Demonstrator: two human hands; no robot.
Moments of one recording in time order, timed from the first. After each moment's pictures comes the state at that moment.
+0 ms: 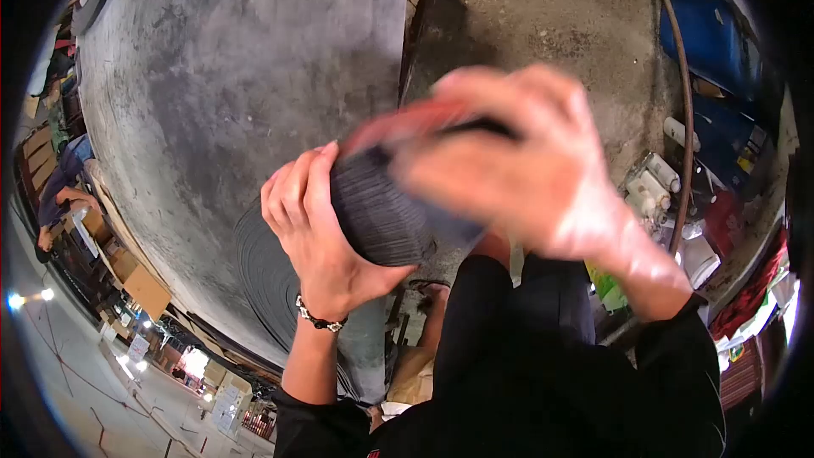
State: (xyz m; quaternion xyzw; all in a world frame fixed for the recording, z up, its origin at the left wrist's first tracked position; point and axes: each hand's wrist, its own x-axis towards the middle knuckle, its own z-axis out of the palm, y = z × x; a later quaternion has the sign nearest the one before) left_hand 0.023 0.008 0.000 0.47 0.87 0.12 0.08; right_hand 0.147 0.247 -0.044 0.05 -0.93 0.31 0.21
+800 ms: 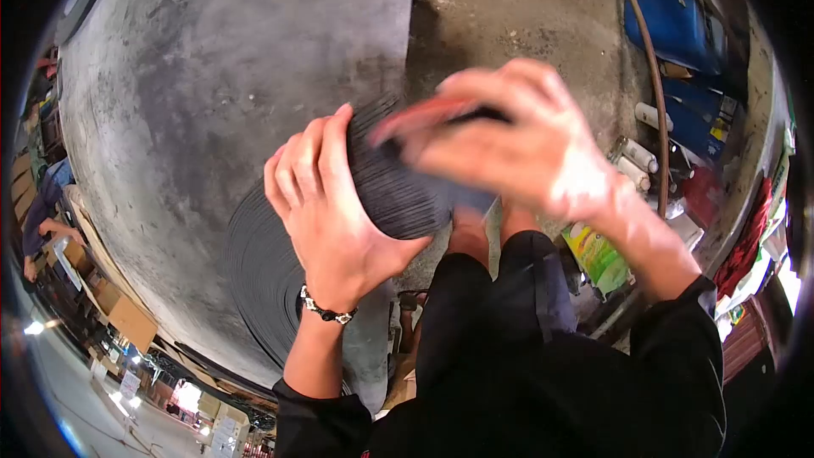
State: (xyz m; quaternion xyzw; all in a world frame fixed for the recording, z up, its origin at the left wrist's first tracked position) left_hand 0.025 0.013 -0.001 0.46 0.87 0.15 0.08; right_hand 0.153 0.238 -0.027 0.07 -0.95 0.26 0.16
